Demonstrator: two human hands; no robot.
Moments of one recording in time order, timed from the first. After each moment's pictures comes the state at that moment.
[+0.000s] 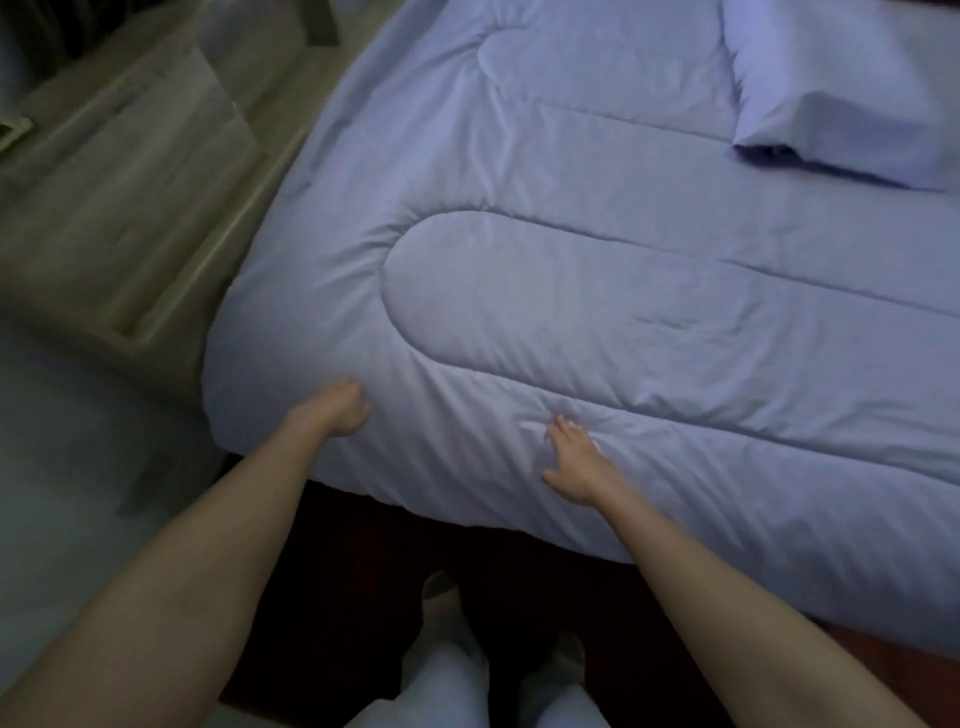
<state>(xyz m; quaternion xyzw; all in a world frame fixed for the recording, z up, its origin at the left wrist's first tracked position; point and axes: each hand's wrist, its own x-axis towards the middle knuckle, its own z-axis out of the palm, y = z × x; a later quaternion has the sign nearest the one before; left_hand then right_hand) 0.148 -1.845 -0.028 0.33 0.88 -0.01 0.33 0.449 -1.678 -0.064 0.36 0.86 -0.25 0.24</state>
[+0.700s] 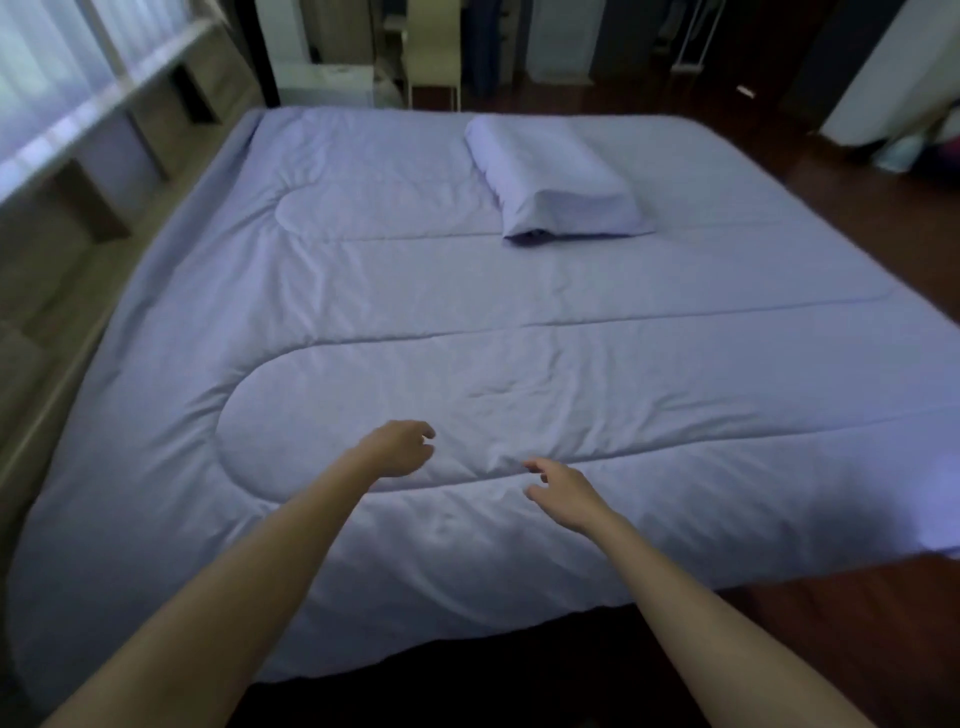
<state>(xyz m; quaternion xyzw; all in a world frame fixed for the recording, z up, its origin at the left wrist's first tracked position) 0.303 -1.643 0.063 0.62 0.73 -0.03 0.29 0.561 -1.621 0.044 0.56 0.73 -0.39 -0.01</state>
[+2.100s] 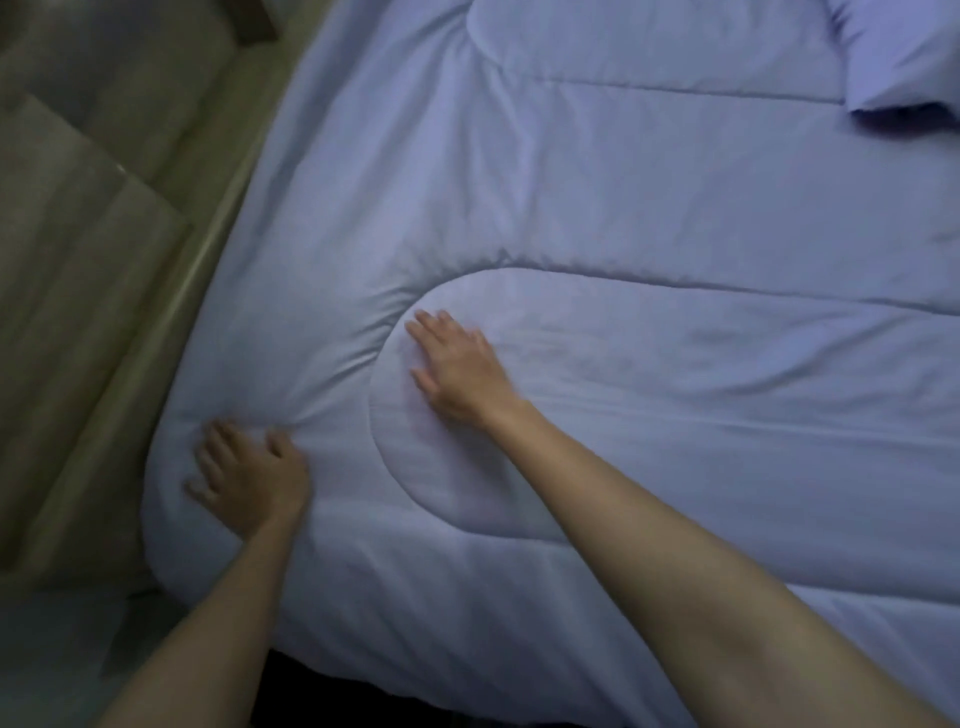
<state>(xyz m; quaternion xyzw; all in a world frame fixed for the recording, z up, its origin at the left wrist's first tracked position) 0.002 -1.777 -0.115 0.05 0.99 0.11 0.03 0.124 -1.563 -0.062 0.23 0.94 -0.25 0.03</state>
